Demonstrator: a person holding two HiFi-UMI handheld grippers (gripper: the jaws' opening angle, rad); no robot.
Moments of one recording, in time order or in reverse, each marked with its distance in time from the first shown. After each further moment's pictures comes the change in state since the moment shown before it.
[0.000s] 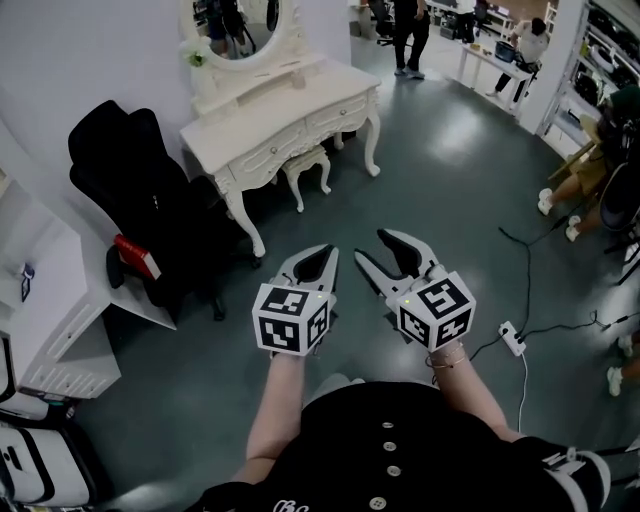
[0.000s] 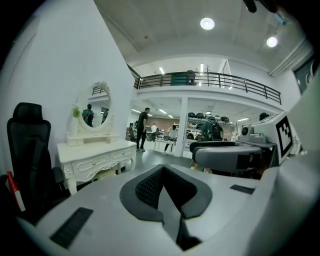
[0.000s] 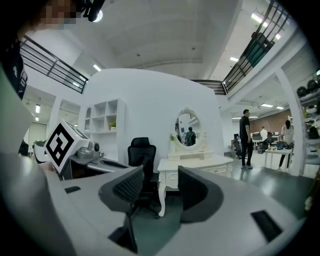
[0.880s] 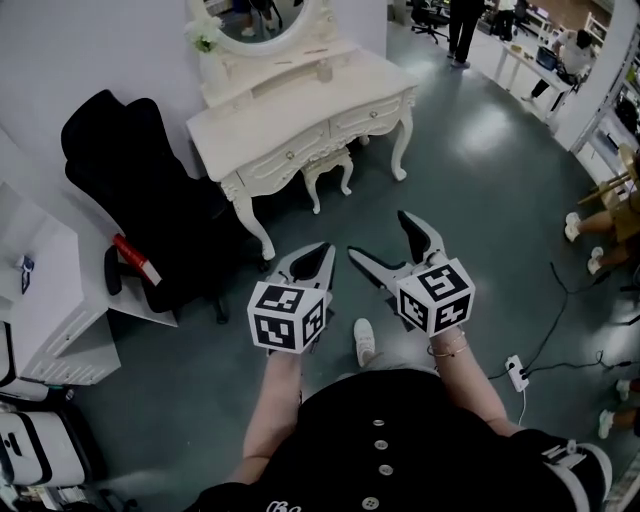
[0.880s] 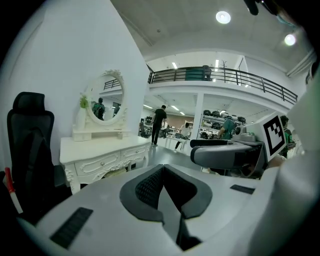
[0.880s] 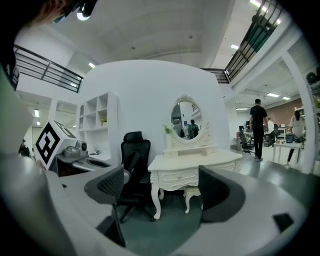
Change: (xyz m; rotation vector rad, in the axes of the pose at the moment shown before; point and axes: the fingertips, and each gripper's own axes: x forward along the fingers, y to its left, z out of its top) left arm 0.121 0.130 0.017 -0.080 0.037 0.108; right arm 0.167 -0.122 -0.004 0.022 0.066 0.059
